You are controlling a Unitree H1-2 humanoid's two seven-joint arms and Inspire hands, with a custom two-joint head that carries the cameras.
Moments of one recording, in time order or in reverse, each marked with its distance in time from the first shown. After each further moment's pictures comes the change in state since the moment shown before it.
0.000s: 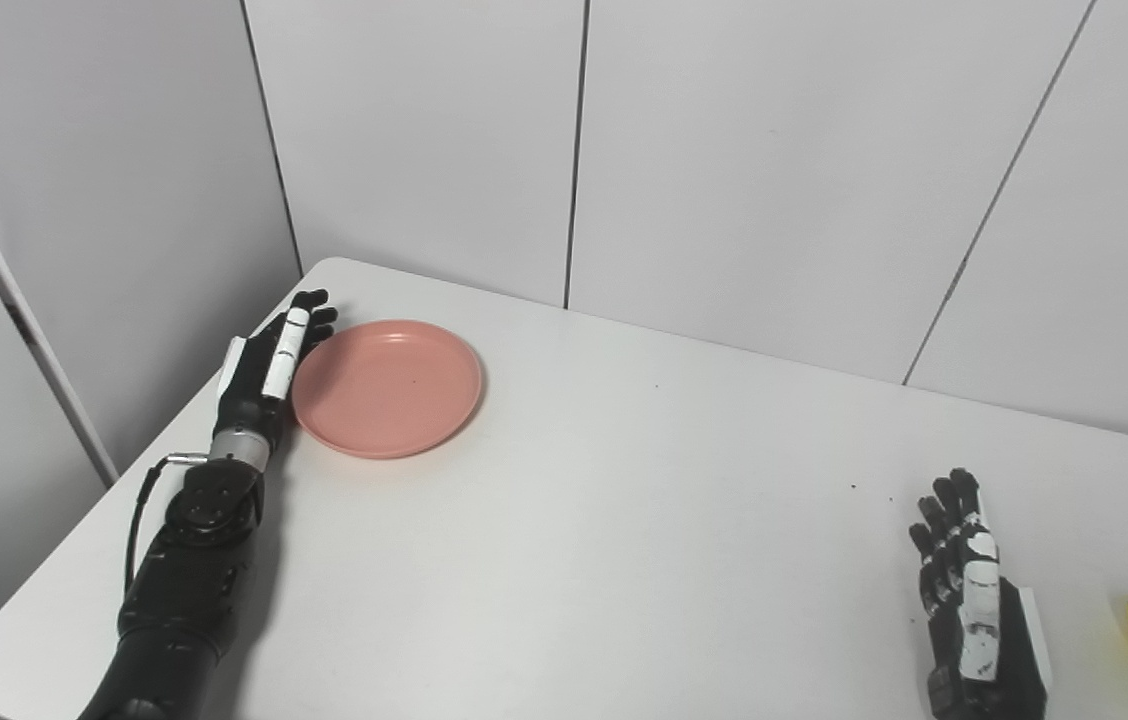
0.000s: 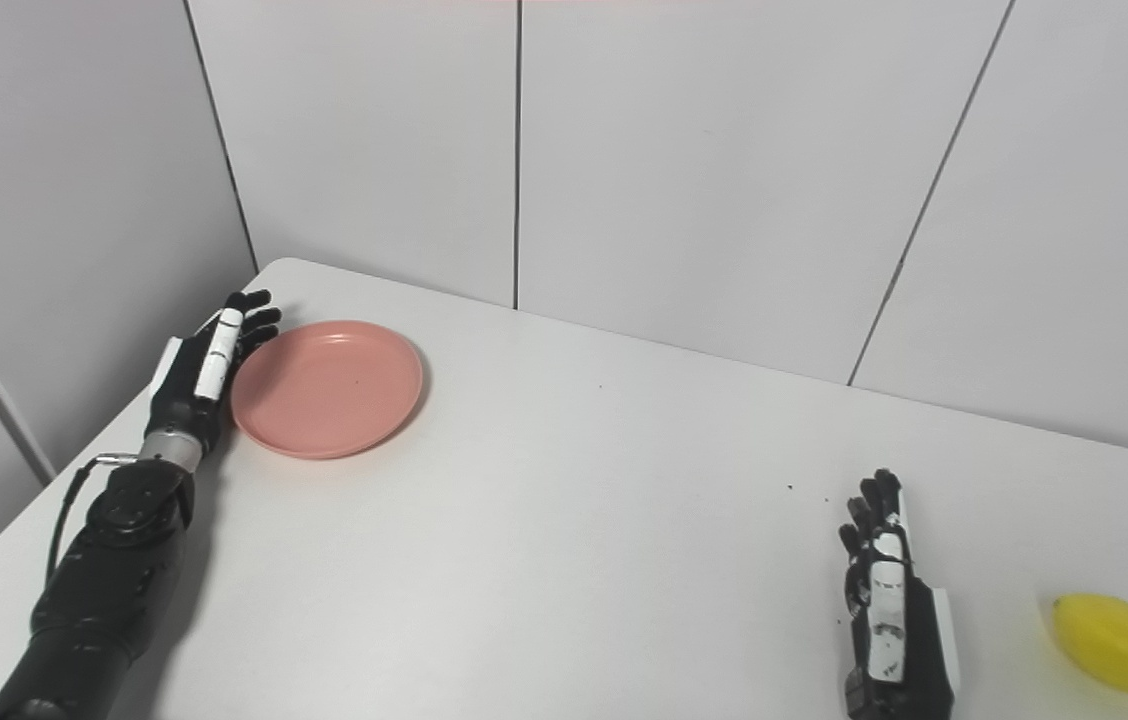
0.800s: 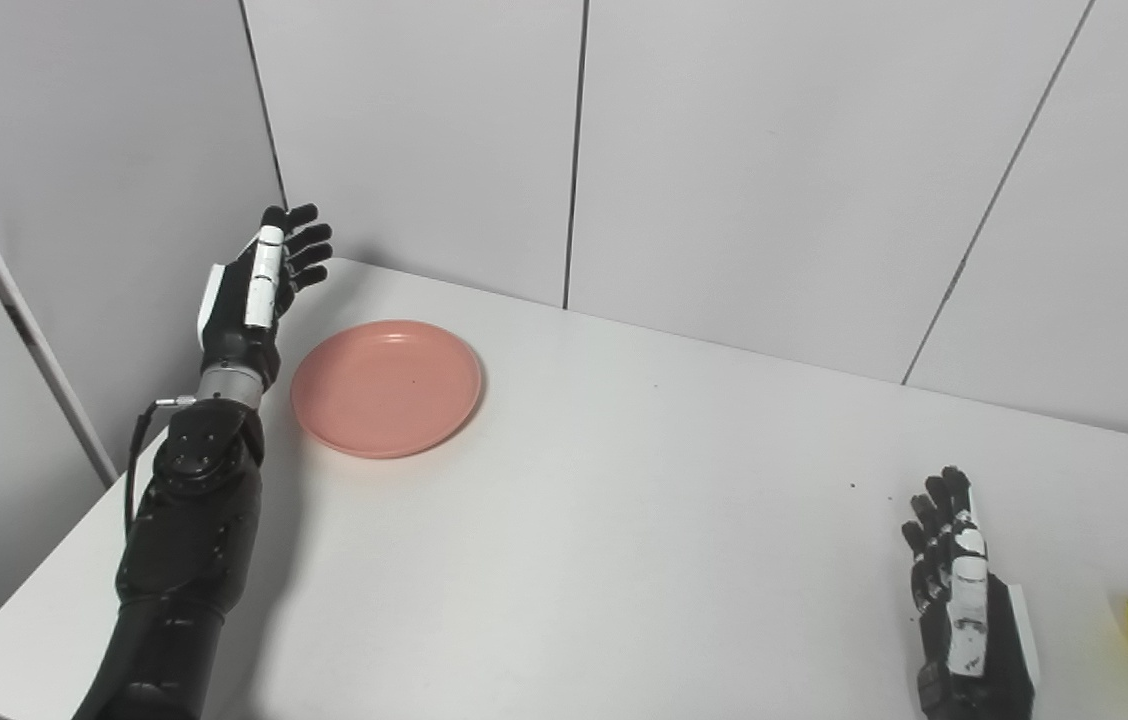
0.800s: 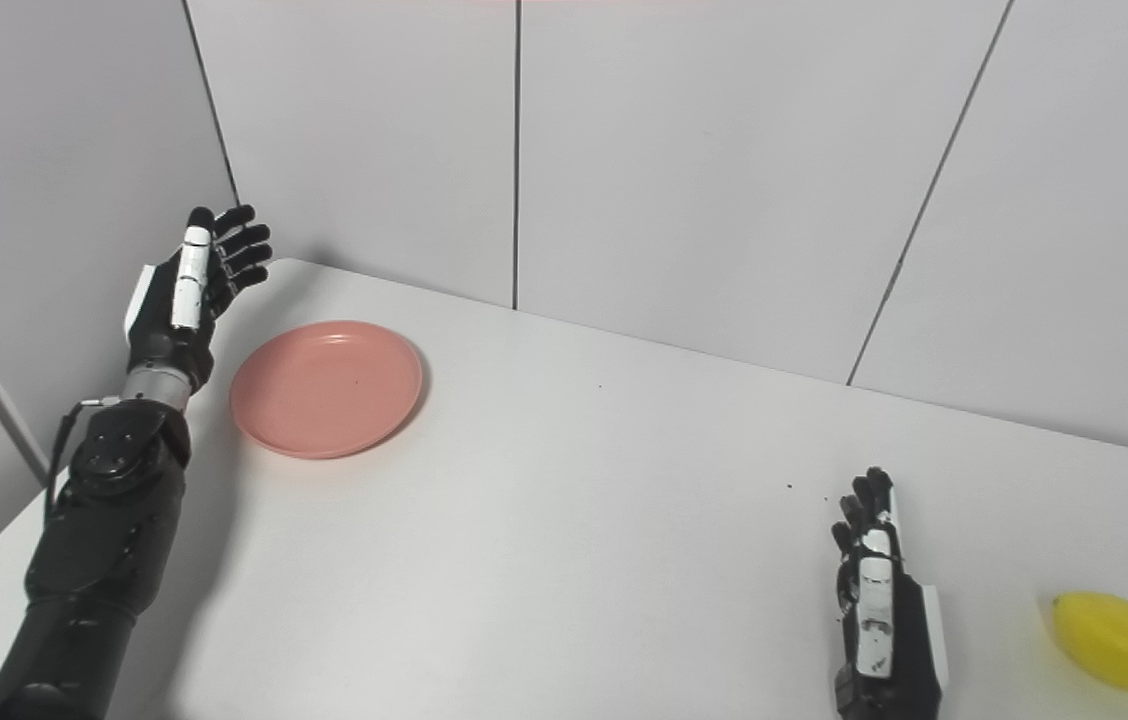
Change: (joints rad) left arm -0.011 -0.004 0.067 -0.226 -0.083 0.125 0.010; right arm 0.000 0.035 0.007 0.002 -0.024 0.000 -0.015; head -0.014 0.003
